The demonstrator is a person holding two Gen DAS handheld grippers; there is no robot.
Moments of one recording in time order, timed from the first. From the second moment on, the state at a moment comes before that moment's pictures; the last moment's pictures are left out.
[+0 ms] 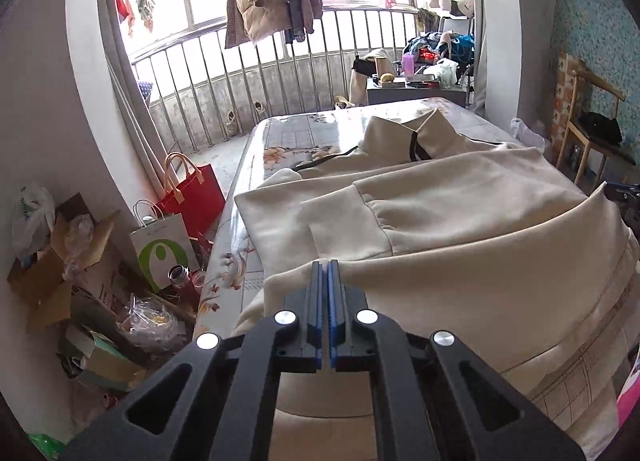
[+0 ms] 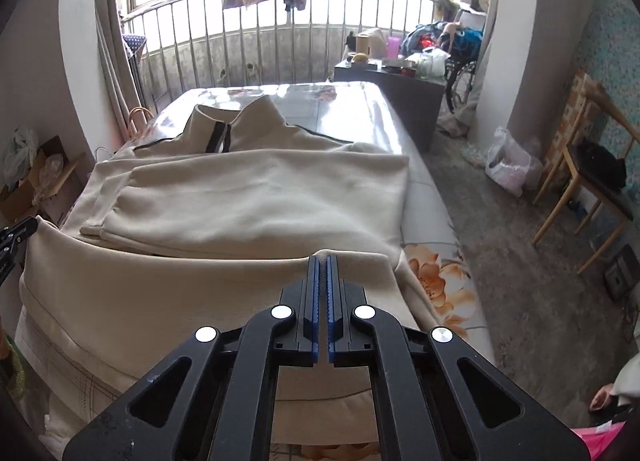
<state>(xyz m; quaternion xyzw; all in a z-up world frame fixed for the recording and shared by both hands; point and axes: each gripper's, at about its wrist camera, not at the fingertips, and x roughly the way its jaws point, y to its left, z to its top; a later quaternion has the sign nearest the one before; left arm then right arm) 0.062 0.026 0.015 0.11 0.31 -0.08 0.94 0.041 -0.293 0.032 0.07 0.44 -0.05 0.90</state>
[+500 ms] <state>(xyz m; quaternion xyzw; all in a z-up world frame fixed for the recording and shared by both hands) 0.100 0.017 -0.049 0.13 0.35 -0.06 0.93 0.080 -0.286 -0.037 0.06 0.48 -0.06 0.87</state>
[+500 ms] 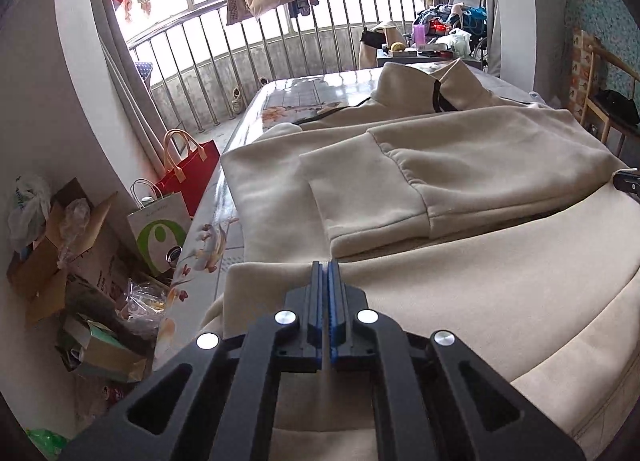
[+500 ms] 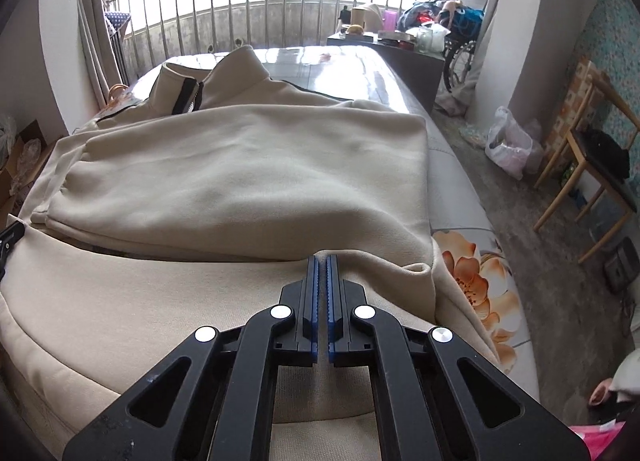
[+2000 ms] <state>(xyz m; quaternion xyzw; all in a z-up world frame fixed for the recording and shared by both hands) 0.041 -0.018 -0.049 0.05 0.40 -0.22 0.89 0.067 -0.185 -0.001 0.10 0.47 0.18 0.86</state>
